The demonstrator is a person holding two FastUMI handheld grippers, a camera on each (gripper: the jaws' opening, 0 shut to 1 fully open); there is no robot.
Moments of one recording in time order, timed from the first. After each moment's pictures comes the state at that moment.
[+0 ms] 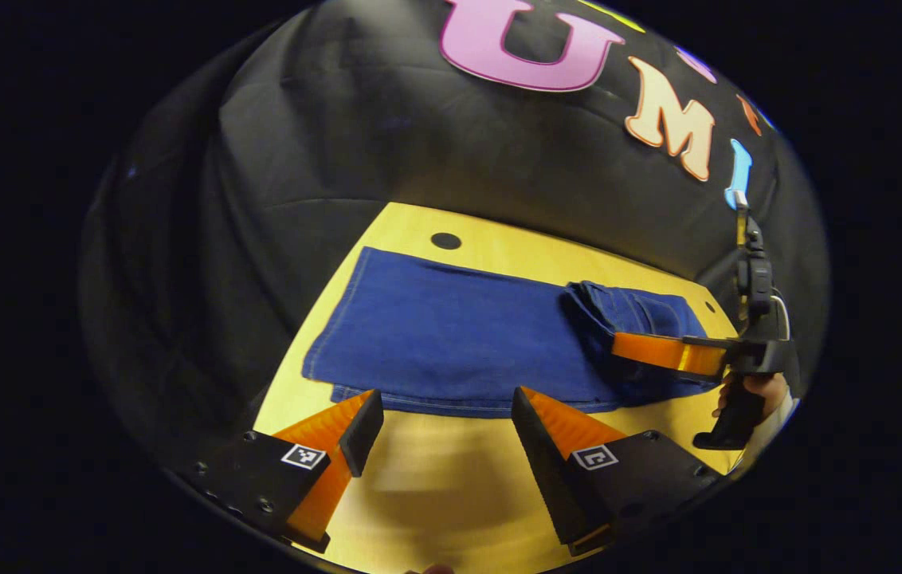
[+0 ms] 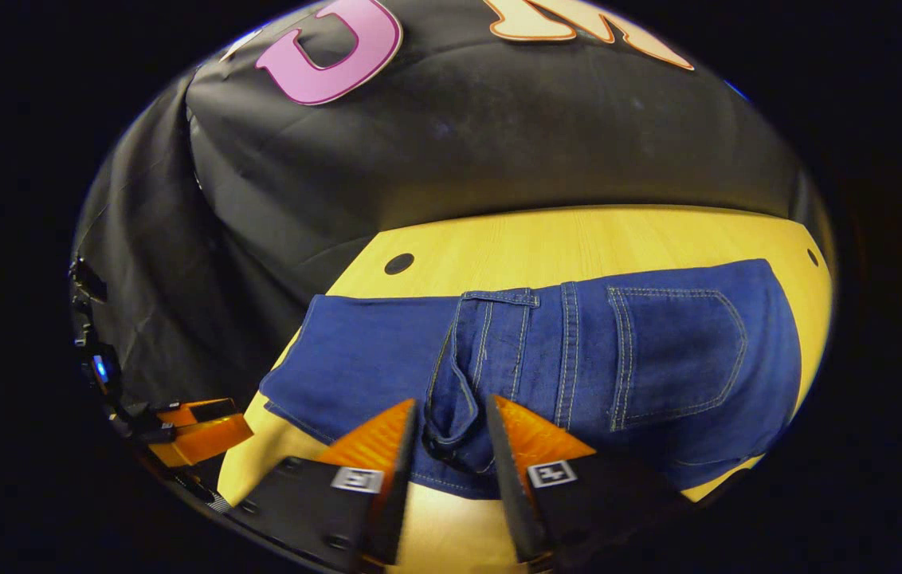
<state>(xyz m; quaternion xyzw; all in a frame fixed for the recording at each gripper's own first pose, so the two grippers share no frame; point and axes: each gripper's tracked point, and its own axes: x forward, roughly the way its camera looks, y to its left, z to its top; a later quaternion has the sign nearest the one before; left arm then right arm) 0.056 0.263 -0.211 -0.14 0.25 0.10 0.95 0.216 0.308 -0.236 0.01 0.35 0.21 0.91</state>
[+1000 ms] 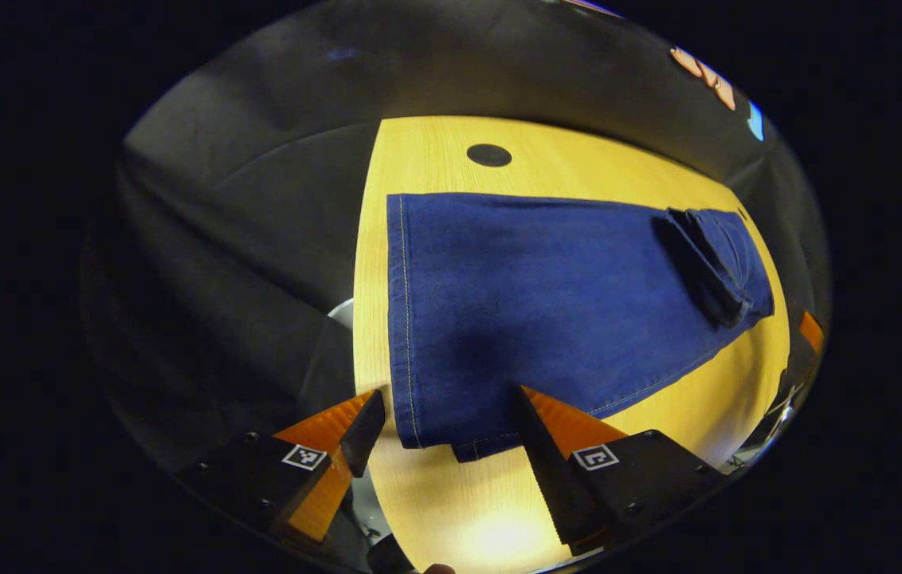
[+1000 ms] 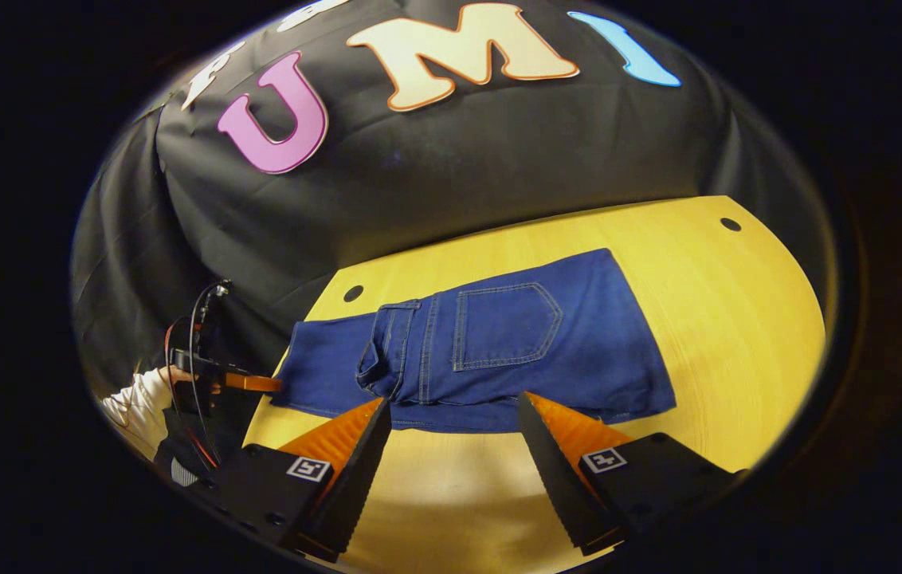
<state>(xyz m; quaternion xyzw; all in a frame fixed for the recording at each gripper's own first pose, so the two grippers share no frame) 0.093 0.348 -0.260 -0.04 0.49 0.02 0.87 0.146 0.158 -0.162 0.07 0.32 0.12 0.94</state>
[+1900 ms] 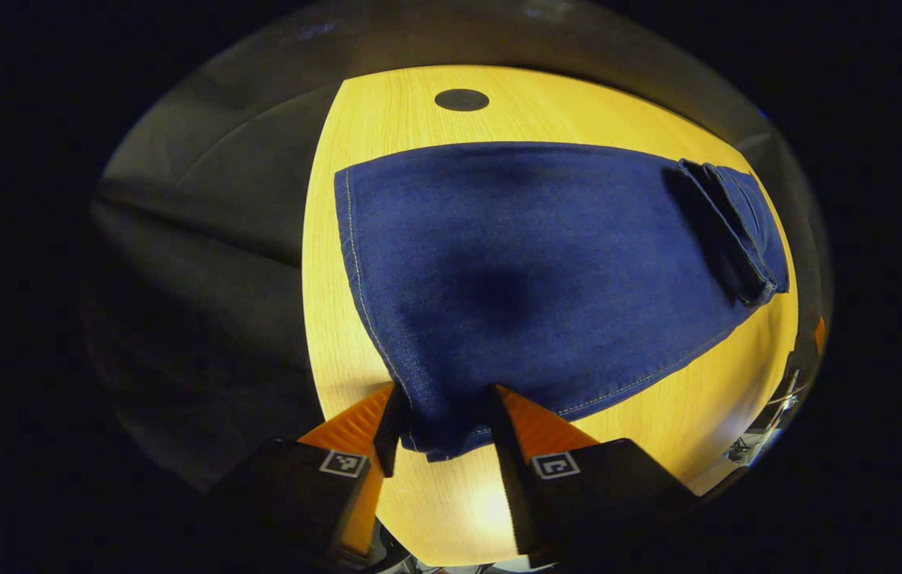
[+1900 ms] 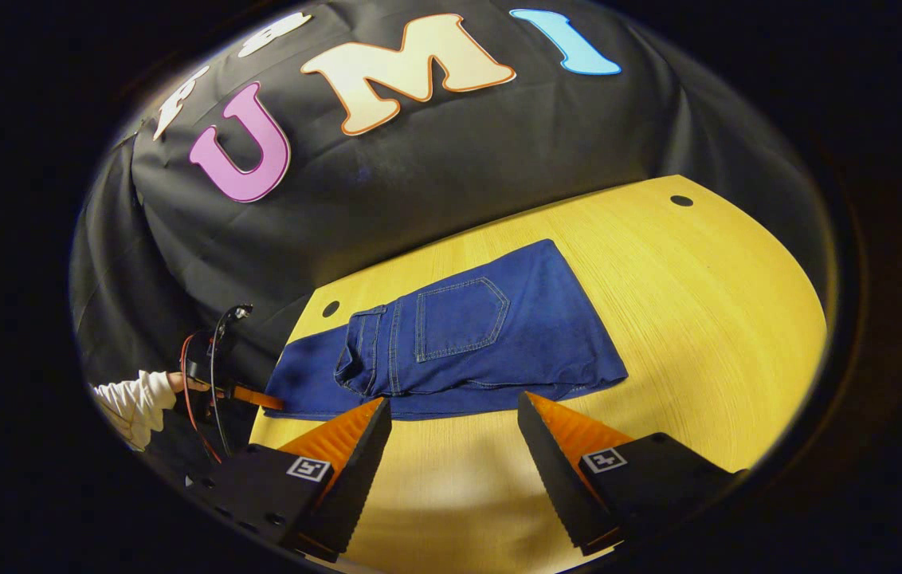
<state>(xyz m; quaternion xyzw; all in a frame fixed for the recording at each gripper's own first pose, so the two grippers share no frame) 0.084 0.329 -0.261 -0.03 0.57 0.02 0.82 0.119 0.118 -0.157 0.11 0.32 0.08 0.94</state>
